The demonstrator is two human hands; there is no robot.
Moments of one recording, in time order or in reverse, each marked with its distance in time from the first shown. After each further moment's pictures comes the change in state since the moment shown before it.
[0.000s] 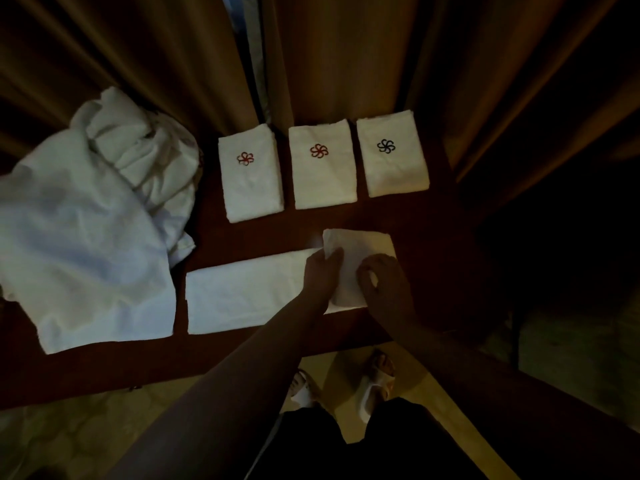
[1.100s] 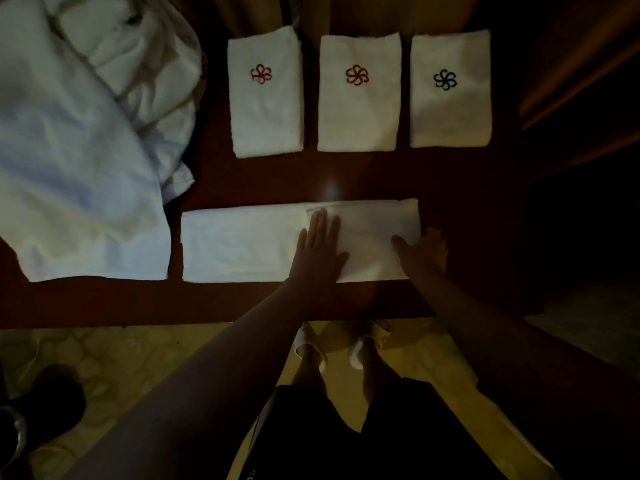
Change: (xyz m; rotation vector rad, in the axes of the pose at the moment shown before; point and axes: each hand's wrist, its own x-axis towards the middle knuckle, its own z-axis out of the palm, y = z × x) left_hand 0.060 -0.110 -0.032 1.123 -0.079 0.453; right_hand 0.043 0.082 0.057 -0.148 -0.207 0.796
